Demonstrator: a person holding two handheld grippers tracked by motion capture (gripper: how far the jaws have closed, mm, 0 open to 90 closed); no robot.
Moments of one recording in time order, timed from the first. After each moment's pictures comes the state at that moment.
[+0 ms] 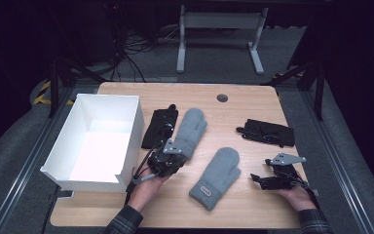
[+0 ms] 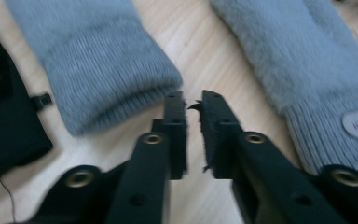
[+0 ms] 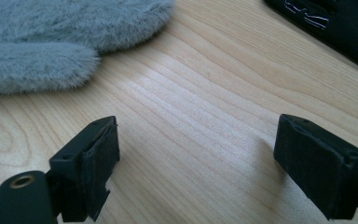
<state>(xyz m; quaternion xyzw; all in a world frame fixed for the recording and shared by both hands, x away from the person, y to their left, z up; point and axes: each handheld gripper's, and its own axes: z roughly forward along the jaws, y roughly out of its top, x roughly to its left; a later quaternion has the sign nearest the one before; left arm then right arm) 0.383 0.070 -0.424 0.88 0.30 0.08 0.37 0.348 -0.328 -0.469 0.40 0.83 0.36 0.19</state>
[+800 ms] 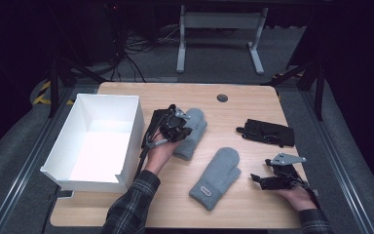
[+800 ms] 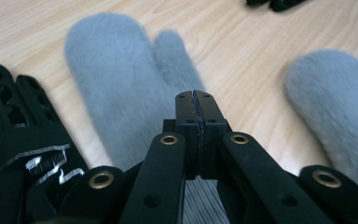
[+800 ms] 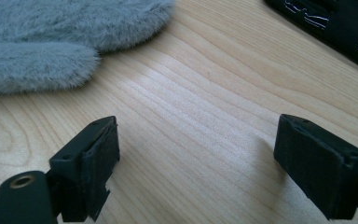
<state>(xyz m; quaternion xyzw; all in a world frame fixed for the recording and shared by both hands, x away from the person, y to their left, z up) 0.480 0.041 -0.407 0.86 0.32 0.10 0.37 0.348 -0.329 -0.469 0.40 0.83 0.36 0.19</state>
